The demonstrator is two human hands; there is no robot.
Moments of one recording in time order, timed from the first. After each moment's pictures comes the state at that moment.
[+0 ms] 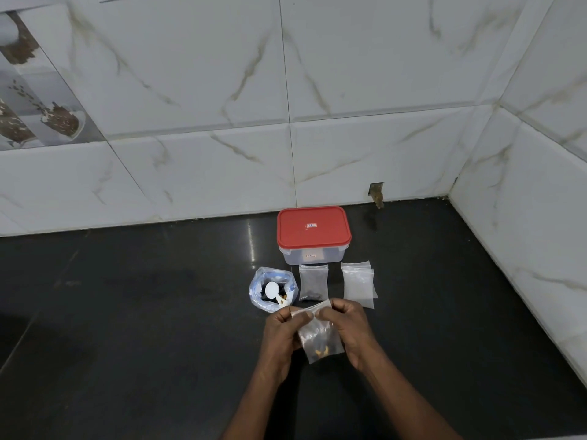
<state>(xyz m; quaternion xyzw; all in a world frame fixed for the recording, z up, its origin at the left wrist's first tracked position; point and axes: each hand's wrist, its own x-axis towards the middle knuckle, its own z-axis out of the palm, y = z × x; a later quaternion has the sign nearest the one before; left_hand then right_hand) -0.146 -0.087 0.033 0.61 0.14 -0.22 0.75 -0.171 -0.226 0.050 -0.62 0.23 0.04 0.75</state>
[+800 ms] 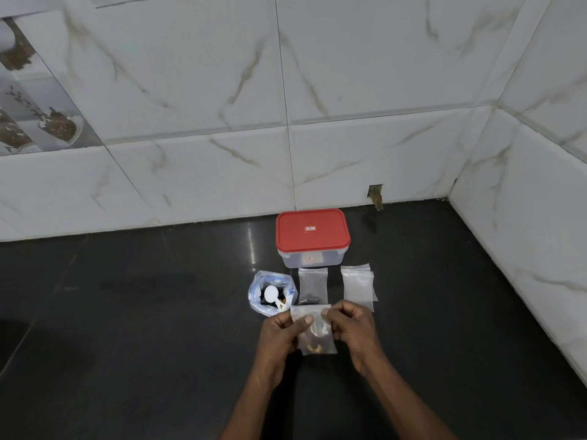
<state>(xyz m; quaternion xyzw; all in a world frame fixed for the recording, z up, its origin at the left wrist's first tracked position) -0.143 -0.080 0.027 0.62 0.09 -0.24 0.74 -0.173 -0.236 0.036 -0.62 0.23 -0.01 0.75</state>
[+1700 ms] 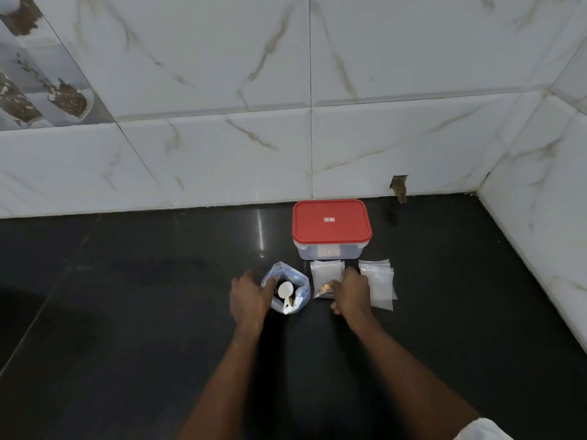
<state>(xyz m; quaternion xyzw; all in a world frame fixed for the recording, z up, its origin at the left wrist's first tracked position) -0.050 -0.028 0.012 0.92 0.17 -0.03 0.36 -0.077 -0.224 0.004 -0.85 0.30 0.03 0.44</state>
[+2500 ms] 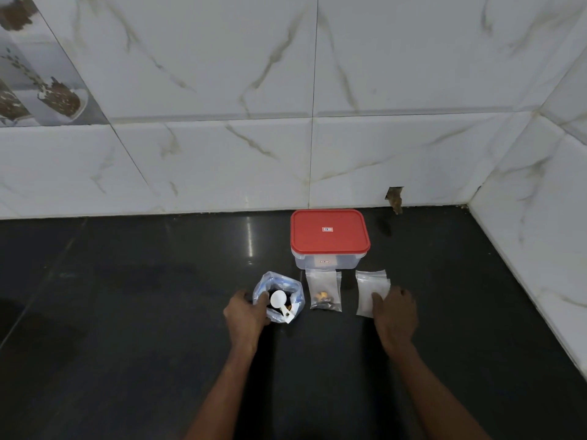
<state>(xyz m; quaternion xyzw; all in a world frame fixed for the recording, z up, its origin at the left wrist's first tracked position) -0.058 -0.021 0.003 0.83 0.21 -0.04 0.52 -0.109 -0.293 -0.019 -0.90 0.37 -0.07 0.23</state>
